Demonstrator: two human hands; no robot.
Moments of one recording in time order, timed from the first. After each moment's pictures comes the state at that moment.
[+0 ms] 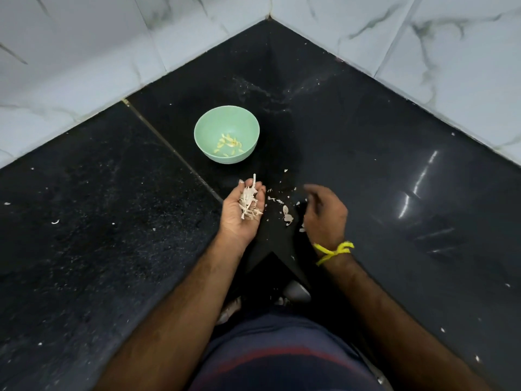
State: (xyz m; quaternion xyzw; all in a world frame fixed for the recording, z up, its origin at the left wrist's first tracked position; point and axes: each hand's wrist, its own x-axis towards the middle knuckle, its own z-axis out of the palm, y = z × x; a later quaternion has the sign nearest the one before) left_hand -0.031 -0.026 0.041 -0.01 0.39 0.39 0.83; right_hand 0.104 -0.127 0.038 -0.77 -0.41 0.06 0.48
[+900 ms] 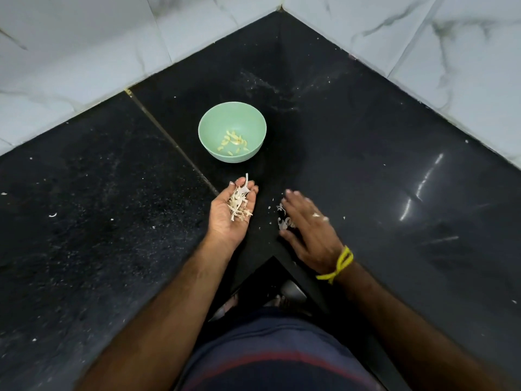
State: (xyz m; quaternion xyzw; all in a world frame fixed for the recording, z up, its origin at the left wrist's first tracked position) left_hand -0.052 -0.017 0.048 0.00 0.42 0.42 0.81; right_hand 0.117 -0.139 0.005 -0.65 -0.72 0.10 0.23
